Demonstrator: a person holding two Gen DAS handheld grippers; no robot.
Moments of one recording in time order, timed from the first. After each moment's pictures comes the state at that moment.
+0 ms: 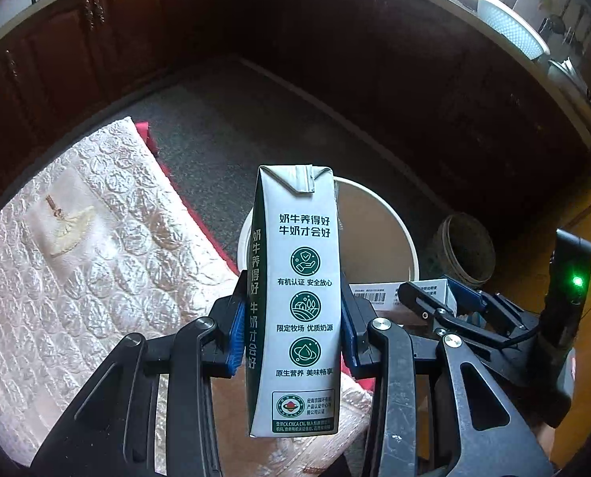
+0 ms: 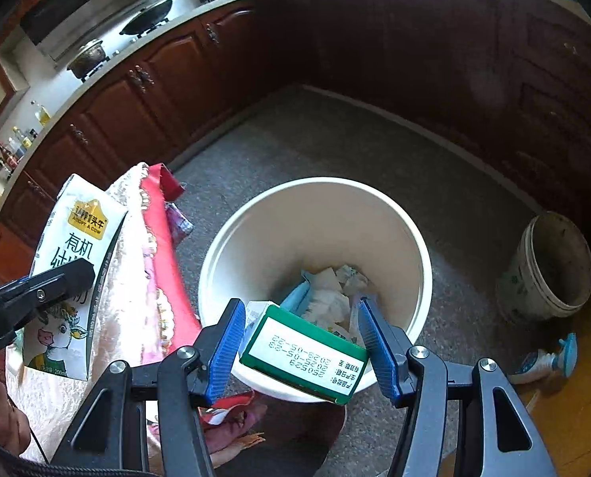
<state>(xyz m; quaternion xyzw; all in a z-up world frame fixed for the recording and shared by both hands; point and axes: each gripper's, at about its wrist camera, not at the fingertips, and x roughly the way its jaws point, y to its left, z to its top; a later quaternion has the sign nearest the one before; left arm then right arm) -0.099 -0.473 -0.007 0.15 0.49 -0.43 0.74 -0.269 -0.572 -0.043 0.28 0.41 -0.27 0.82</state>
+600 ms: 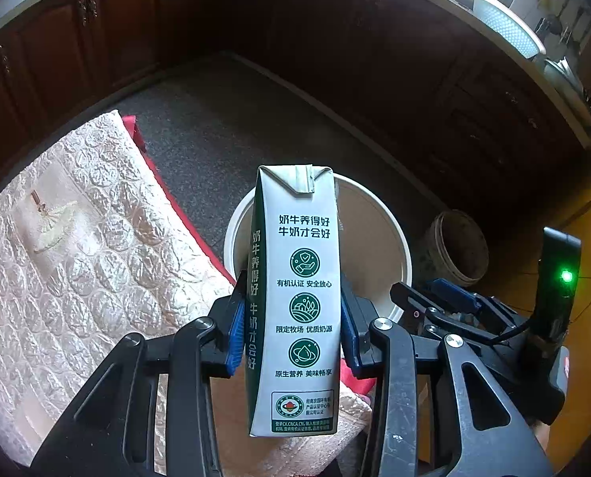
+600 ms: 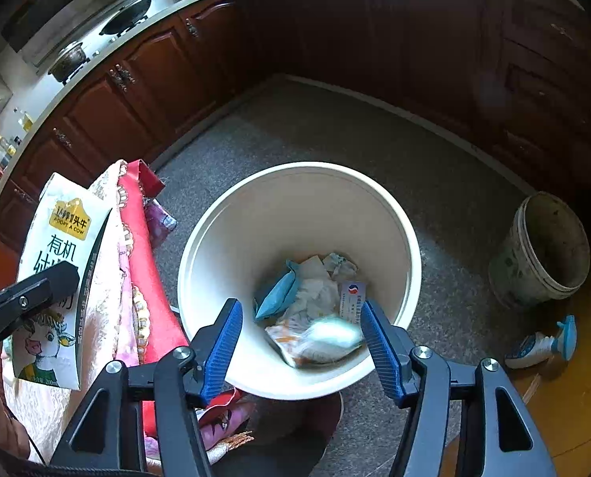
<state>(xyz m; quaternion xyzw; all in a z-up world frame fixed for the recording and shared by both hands) -0.095 -0.474 -0.023 0.15 0.50 -0.44 0.73 -0.271 -0.581 -0.059 0.29 0.43 -0.29 0.81</state>
